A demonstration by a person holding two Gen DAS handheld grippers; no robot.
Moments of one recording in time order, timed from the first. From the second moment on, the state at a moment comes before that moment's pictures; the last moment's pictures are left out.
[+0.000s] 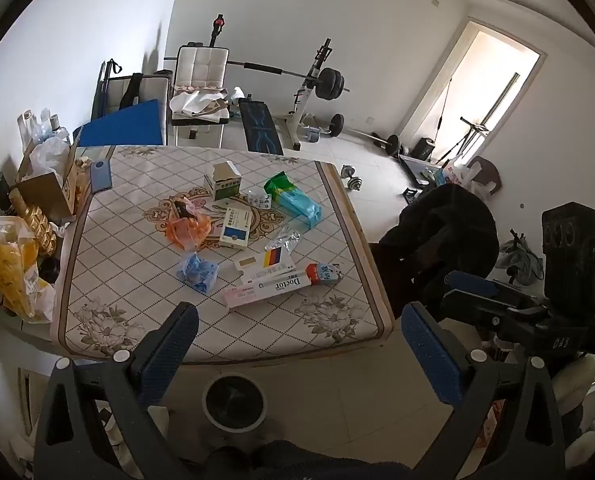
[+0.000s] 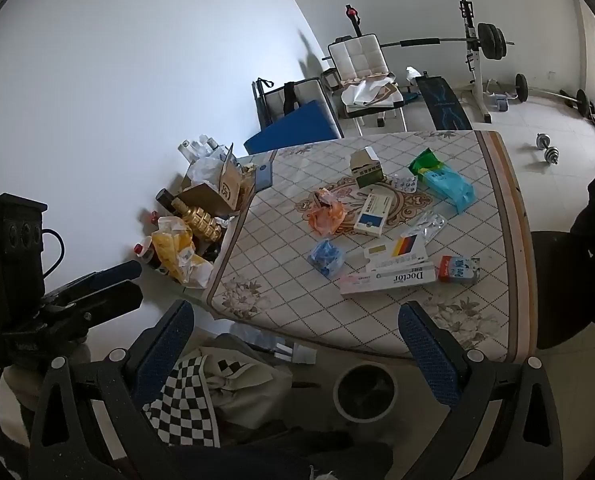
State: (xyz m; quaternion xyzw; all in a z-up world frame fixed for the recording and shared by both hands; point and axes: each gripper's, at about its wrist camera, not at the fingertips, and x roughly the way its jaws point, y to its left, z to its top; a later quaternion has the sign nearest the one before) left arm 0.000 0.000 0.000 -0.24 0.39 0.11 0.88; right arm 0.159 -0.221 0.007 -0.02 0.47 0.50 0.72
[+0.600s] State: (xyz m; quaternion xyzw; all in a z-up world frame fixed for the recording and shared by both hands) left arm 0.002 0.000 0.001 -0.24 0.39 0.10 0.88; right arm 0.159 -0.221 0.004 -0.02 0.47 0.50 0.72
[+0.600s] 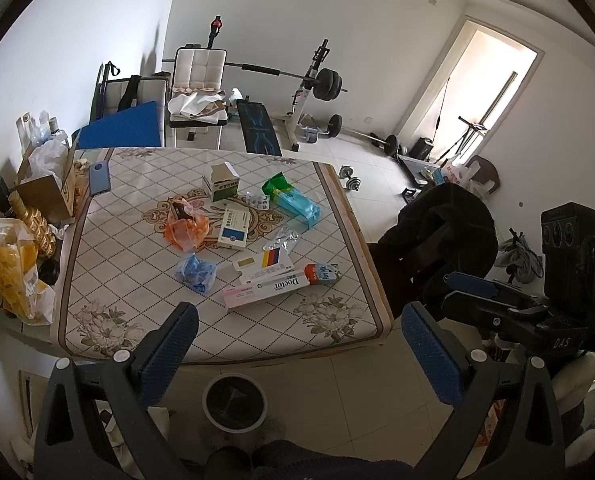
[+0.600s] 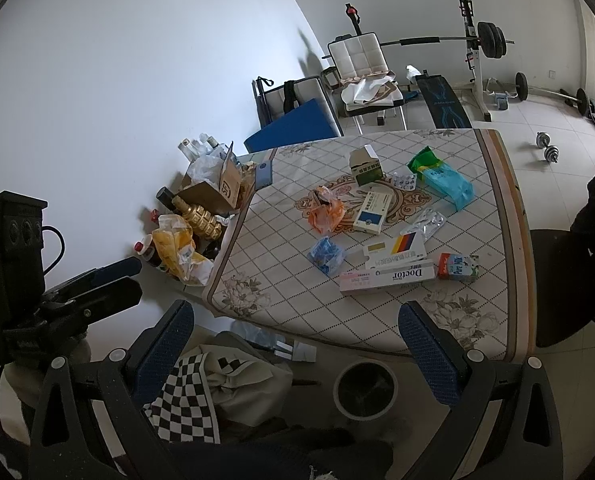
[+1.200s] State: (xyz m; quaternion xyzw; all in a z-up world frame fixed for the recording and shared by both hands) left arm 0.001 0.000 0.001 -0.24 0.39 0.10 0.88; right arm 0.158 -0.220 0.004 -0.02 0.47 0.50 0.72
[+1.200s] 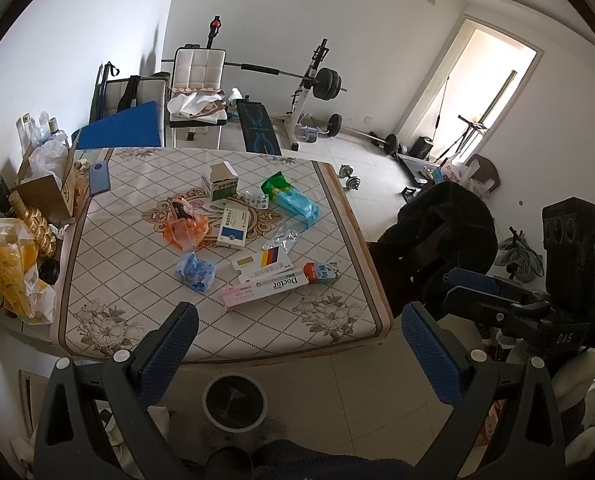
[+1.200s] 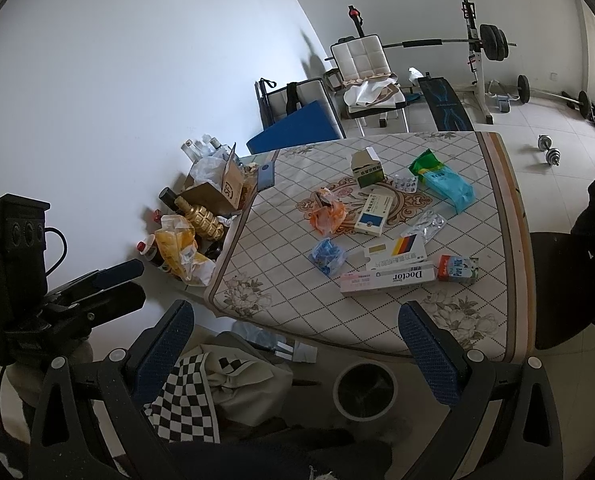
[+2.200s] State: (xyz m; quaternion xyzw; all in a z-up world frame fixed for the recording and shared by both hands) left arm 0.085 0.044 -0.124 -0.09 0.53 0.17 0.83; right arm 0.217 -0.199 -0.104 -0.02 0.56 0.29 0.77
